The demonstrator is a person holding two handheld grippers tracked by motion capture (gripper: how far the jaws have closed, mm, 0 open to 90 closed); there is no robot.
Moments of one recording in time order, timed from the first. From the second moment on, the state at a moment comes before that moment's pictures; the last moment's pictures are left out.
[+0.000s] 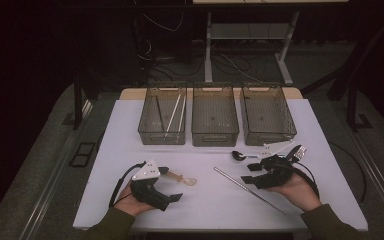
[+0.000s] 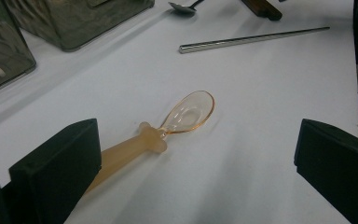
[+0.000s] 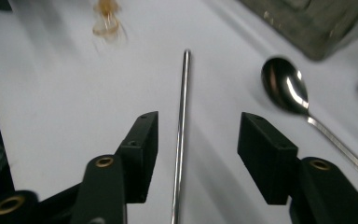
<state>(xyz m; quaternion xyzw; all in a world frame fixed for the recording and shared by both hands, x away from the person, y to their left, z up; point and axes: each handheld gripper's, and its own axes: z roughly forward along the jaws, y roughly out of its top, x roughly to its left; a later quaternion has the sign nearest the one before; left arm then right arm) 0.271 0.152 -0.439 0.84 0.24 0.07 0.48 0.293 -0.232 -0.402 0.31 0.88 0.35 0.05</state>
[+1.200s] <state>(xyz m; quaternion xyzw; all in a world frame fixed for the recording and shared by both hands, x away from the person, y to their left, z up) 0.270 0.148 -0.441 0.84 0.24 0.06 0.47 0.289 -0.209 -0.421 0.29 0.95 0.13 0.01</state>
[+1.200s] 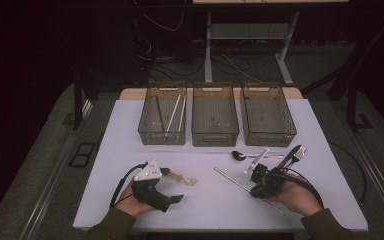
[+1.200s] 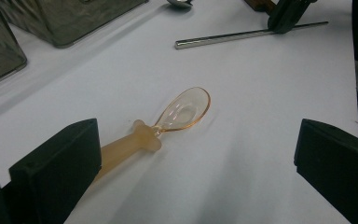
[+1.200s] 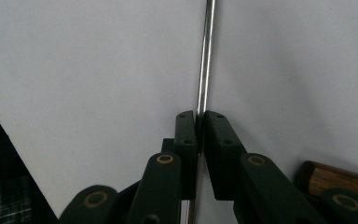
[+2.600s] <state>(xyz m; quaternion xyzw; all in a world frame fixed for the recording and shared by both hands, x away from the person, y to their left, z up) 0.269 0.147 -0.440 0.85 0.24 0.06 0.47 0.314 -0.221 -0.398 0.34 0.87 0.36 0.01</state>
